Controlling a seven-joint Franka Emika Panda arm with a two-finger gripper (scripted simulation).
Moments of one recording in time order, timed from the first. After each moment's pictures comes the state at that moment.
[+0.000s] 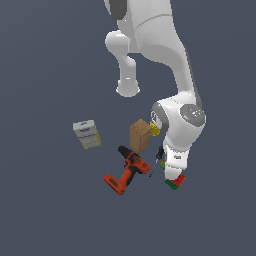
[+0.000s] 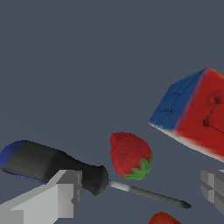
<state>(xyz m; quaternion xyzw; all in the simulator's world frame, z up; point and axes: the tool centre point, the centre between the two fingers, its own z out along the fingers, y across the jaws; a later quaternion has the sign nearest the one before) 0.057 0.173 0.073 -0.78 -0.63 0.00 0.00</state>
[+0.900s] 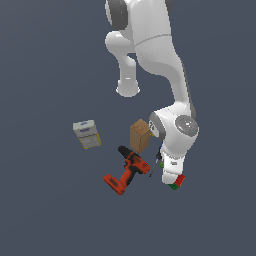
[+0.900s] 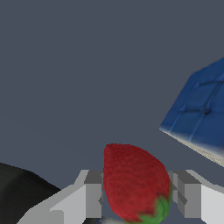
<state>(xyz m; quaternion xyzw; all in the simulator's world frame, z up) 0.061 0.172 0.029 -0.78 -0.63 0.00 0.00</state>
